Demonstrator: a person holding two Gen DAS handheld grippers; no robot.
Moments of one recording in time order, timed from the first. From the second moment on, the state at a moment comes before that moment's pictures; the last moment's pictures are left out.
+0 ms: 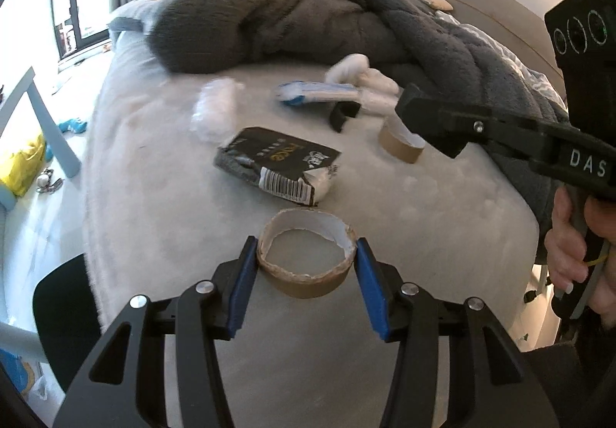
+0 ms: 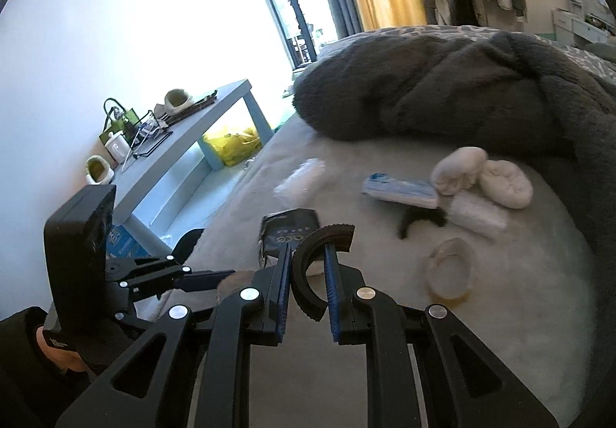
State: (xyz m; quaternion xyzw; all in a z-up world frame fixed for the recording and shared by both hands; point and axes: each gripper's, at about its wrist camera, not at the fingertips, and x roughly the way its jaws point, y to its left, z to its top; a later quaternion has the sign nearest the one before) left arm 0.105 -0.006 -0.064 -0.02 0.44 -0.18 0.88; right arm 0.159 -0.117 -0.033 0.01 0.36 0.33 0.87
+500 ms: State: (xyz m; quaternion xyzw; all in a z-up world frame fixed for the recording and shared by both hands) left arm 0.089 0.071 -0.055 -0.04 0.42 -0.12 0.90; right arm 0.157 -0.047 -0.033 -0.02 0.36 0.35 0.86
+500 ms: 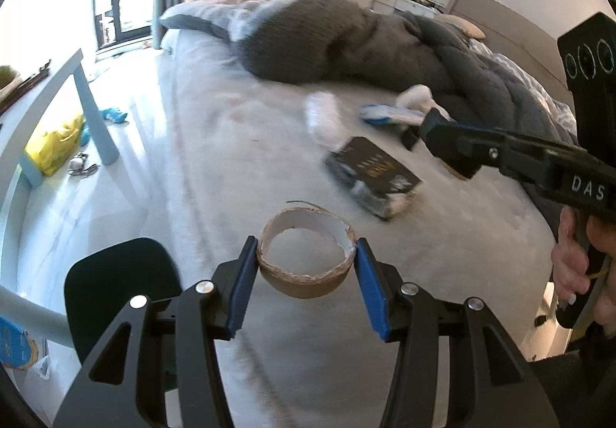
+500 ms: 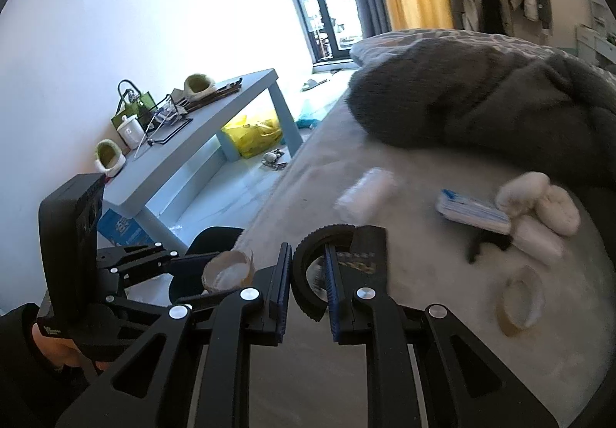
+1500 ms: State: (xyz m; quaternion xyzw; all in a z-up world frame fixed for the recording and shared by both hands) left arm 0.071 0.234 -0.133 -0.13 0.49 0.02 0.86; right arm 0.146 0.123 -0.054 -0.07 0.39 0.42 0.82
